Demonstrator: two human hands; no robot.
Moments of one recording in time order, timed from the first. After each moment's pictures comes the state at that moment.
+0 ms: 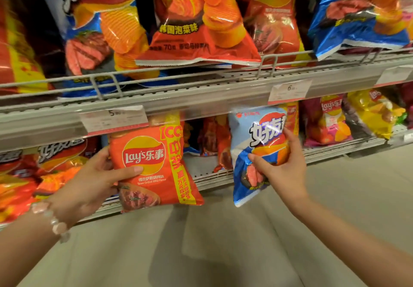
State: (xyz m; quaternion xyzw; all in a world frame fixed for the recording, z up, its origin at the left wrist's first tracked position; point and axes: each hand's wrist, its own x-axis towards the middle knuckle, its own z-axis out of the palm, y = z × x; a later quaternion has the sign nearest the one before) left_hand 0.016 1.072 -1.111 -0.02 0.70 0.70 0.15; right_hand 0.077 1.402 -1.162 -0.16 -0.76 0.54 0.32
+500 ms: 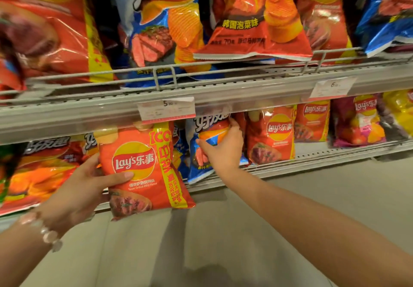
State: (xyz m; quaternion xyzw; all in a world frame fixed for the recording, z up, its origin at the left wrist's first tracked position) left_hand 0.035 0.986 -1.113 -0.08 0.70 0.71 0.11; right_hand -0.013 1.238 -1.161 -0.17 -0.83 0.47 0.23
